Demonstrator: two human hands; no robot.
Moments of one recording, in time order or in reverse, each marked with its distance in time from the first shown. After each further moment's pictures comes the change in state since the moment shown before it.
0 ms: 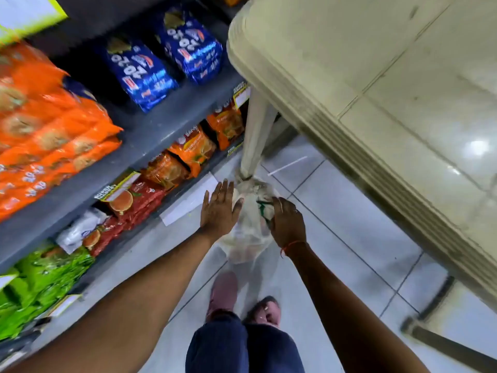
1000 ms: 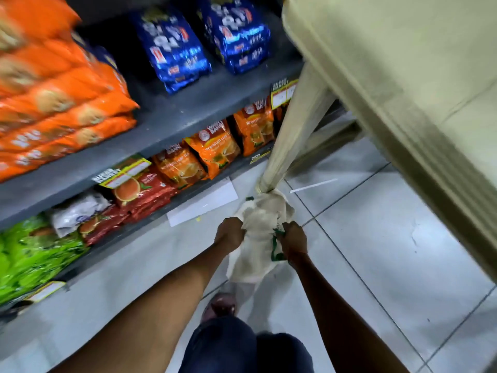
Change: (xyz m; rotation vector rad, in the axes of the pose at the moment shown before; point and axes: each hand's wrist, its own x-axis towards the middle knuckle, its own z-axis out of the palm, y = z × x) left_hand 0.033 -0.031 0.084 -0.255 -0.212 -0.353; right_hand 0.086 0.013 0.093 0.304 -0.141 0.124
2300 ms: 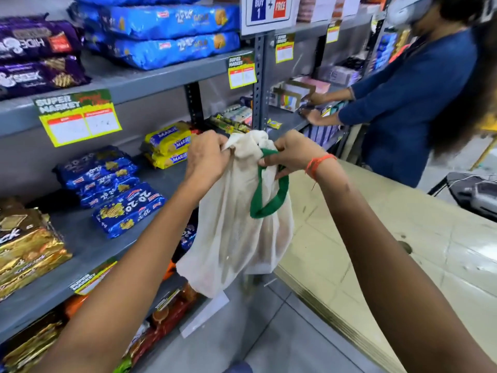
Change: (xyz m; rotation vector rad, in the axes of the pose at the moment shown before) left_hand -0.435 0.336 -0.560 0.003 0.771 0.589; right_hand -0.375 -0.311 -0.633 0.311 0.207 -0.408
